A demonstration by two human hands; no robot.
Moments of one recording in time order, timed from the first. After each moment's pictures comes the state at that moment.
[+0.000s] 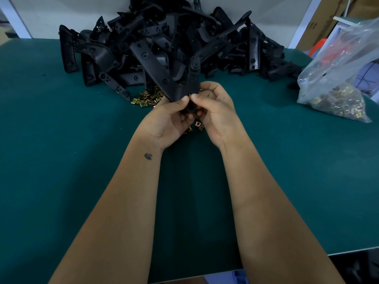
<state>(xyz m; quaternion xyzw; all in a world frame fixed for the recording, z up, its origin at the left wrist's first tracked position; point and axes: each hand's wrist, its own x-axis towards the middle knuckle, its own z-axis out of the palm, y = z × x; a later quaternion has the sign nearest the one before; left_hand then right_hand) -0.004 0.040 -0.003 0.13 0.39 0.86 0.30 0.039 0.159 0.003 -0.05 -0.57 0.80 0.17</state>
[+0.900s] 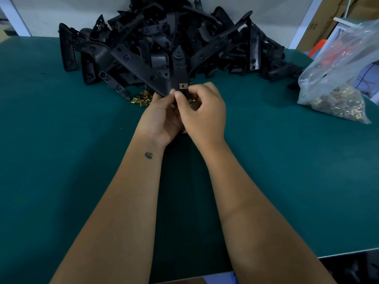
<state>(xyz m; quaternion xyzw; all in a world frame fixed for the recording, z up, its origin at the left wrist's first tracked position) -0.011 0.043 -0.007 0.04 0.31 0.92 0.24 0.038 0.123 -0.002 -0.09 -0.81 0.41 0.41</state>
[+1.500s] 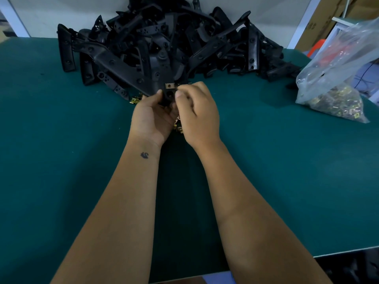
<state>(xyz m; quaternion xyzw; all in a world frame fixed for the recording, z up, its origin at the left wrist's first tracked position) -0.012 0.038 -0.003 -0.01 0.28 0.94 0.21 0.038 0.122 -0.005 -0.04 -0.84 0.41 0.36</state>
